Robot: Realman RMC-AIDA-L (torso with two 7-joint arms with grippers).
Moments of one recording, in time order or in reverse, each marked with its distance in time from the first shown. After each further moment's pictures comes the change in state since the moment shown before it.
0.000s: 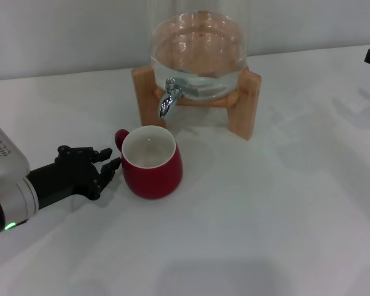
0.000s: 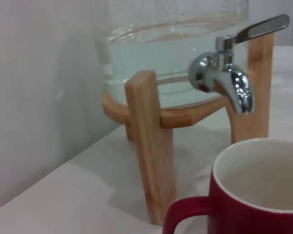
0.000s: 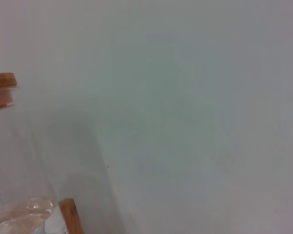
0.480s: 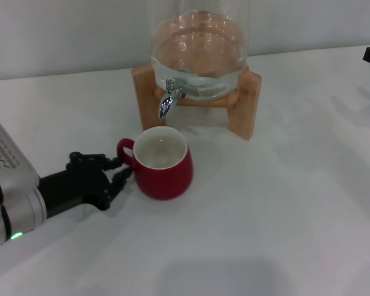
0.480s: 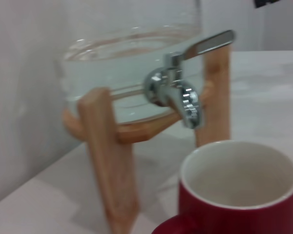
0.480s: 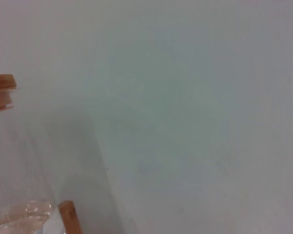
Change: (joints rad) left arm 0.067 0.003 0.095 0.111 0.003 -0.009 -0.036; right arm 0.010 -0.002 0.002 0.007 0.000 -0.005 0.000
